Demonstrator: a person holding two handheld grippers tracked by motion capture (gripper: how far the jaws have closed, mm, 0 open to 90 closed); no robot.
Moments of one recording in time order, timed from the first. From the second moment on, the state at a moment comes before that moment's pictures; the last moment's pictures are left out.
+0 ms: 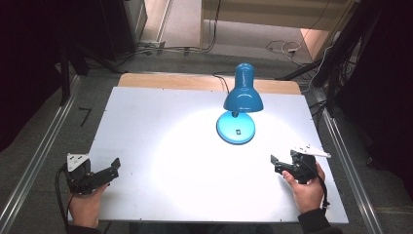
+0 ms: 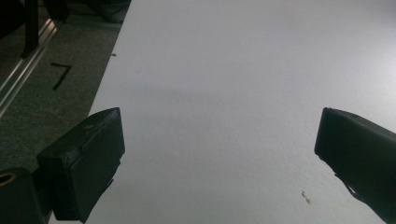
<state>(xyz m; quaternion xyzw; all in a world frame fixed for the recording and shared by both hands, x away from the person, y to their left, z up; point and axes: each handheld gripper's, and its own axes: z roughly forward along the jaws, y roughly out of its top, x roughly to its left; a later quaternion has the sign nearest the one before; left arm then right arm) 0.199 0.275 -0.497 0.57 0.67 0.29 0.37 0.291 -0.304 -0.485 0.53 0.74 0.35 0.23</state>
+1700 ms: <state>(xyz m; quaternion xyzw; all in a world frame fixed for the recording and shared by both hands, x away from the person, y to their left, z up) 0.198 0.275 -0.497 0.57 0.67 0.29 0.38 0.320 -0.252 -0.481 0.50 0.75 0.37 0.22</state>
